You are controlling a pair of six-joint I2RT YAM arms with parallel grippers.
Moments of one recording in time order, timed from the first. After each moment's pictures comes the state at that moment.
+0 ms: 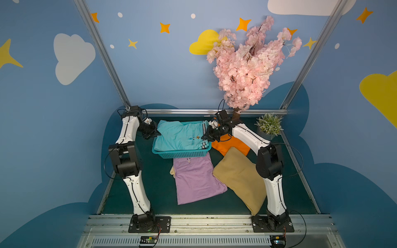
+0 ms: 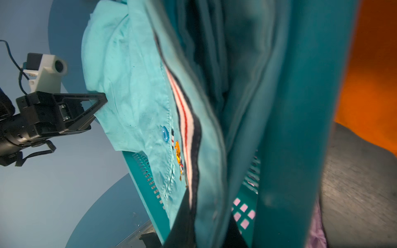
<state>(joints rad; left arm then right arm) 0.23 2.13 1.97 -1.20 0.56 -0.29 0.55 2.18 1.94 -0.72 -0.61 0.78</state>
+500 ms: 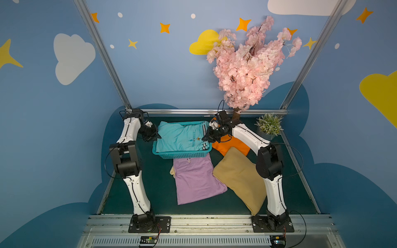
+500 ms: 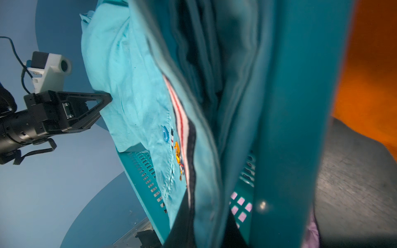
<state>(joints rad) 0.22 2.13 1.94 -1.20 0.50 -0.28 0.56 2.18 1.94 -0.75 -0.60 0.76</state>
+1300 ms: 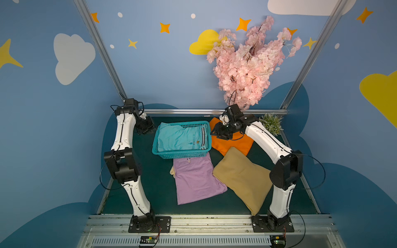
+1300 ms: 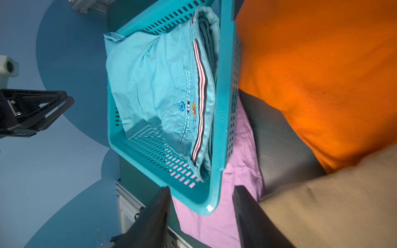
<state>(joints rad) 0.21 1.95 2.03 -1.28 0.41 -0.31 0.53 1.89 1.87 -0.92 -0.39 0.63</state>
